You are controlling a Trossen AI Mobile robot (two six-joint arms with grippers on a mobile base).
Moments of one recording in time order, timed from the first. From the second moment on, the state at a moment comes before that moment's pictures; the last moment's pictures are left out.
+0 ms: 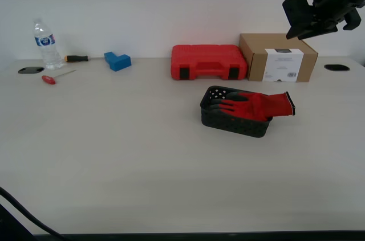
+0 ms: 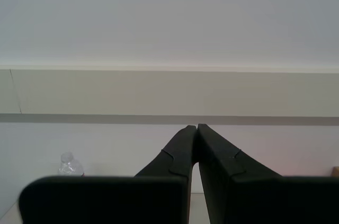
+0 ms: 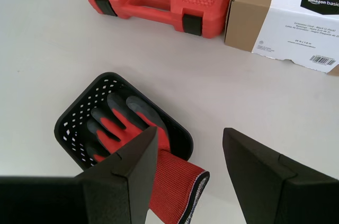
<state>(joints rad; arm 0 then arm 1) 0.04 1.75 0.99 -0.16 -0.31 -0.17 0.00 1.05 0.52 0.60 -0.01 0.00</state>
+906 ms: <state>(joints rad) 0.04 1.75 0.99 -0.16 -0.31 -0.17 0.00 1.05 0.52 0.60 -0.01 0.00</state>
